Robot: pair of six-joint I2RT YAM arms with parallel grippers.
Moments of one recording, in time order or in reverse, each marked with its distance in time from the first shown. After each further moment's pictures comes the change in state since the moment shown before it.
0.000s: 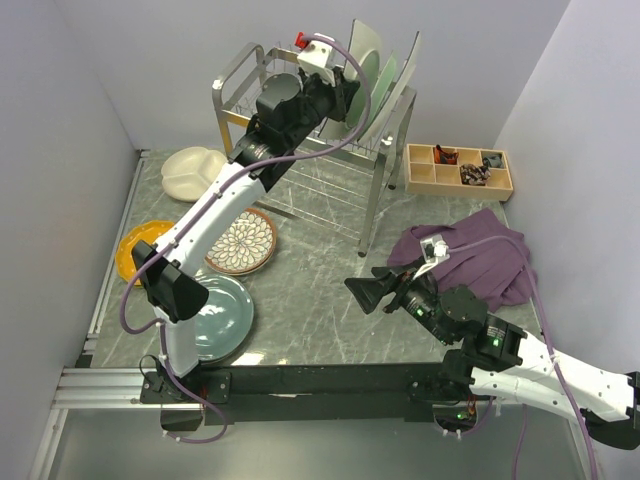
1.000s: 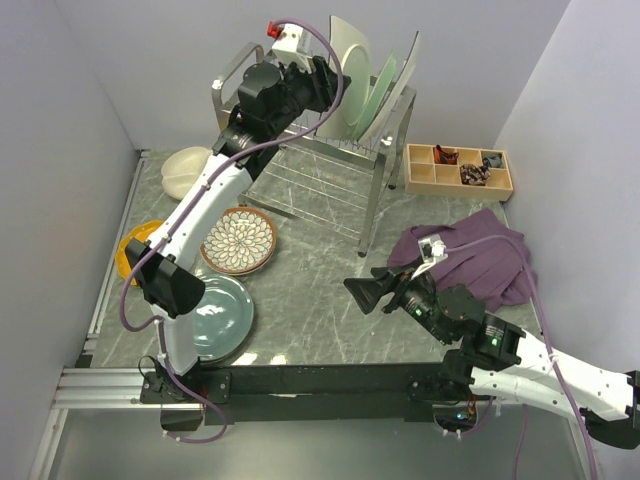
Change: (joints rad) left arm 0.099 0.006 0.023 -0.050 0.092 -0.186; right arm 0.000 0.010 0.002 -0.006 0.000 0.000
